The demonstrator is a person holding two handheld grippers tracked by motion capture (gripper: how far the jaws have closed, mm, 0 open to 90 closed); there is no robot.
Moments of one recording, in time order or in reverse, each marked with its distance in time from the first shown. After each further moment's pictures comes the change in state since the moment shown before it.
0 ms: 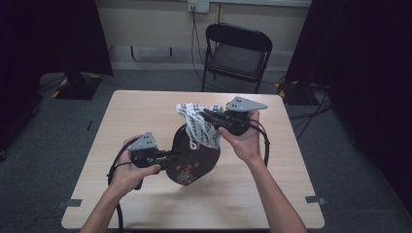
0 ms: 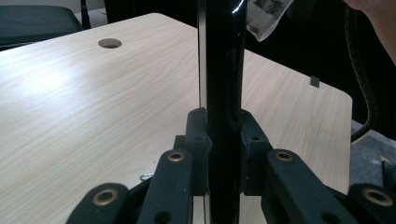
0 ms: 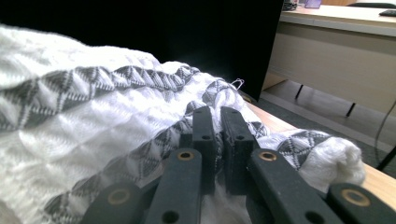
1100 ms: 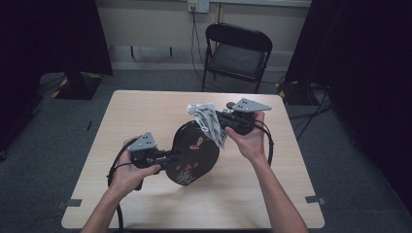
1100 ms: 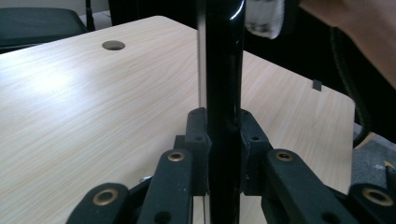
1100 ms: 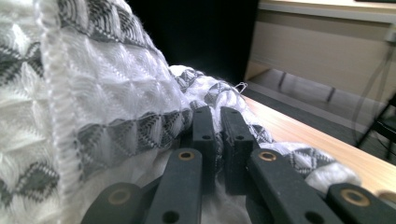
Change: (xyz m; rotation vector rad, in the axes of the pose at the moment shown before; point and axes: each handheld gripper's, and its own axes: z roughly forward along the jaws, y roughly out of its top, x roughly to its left) left arm -0.004 0.001 0.000 -0.004 0.020 0.007; right arm -0.029 -0.024 -0.002 0.028 -0.073 0.037
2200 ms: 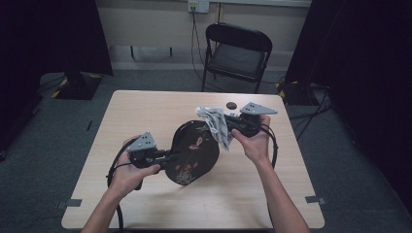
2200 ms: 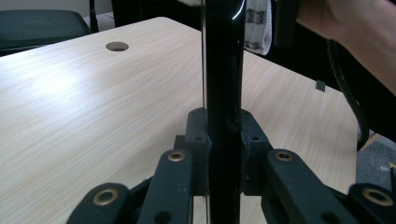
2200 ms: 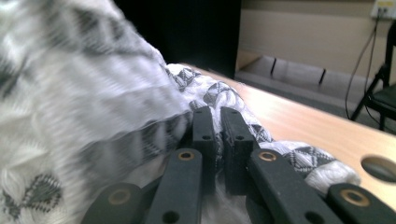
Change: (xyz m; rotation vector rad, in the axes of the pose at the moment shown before) left arm 0.003 -0.002 -0.001 -0.014 0.011 -0.007; right arm -0.017 -0.024 -0.005 0.025 -0.038 0.078
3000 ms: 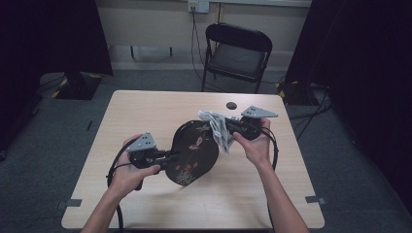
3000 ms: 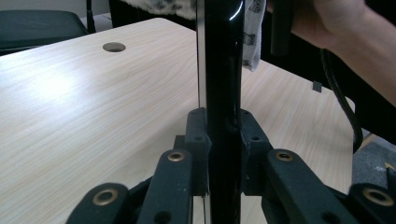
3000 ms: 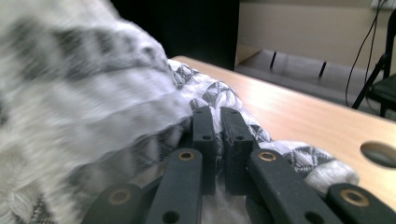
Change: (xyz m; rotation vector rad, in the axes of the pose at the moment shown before) left arm 0.000 -0.001 0.000 -0.002 -0.015 -0.004; right arm -0.004 -0.013 0.000 0.015 0.005 0.018
